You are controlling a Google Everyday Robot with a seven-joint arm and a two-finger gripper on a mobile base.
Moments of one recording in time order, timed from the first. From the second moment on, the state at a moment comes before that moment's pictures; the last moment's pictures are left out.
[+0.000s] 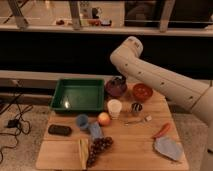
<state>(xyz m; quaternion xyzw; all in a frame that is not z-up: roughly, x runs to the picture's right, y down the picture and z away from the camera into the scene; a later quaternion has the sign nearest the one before) 0.120 -0.094 0.766 -0.09 0.02 -0.38 0.92</state>
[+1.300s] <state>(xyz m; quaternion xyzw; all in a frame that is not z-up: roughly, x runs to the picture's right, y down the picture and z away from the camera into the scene) 0.162 -0.061 0.698 -0.07 0.03 -0.40 0.91</state>
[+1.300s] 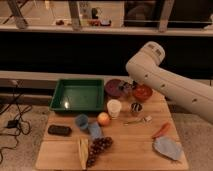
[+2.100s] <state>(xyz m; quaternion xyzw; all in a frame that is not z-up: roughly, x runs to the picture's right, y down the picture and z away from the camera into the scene) 0.167 -0.058 0.689 -0.07 0.04 -0.40 0.91</state>
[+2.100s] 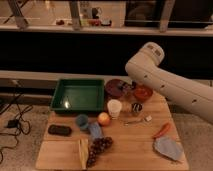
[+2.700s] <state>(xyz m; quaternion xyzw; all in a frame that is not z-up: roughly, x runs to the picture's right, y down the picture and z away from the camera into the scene) 0.202 -0.035 0.645 -0.06 0.05 -0.41 0.91</state>
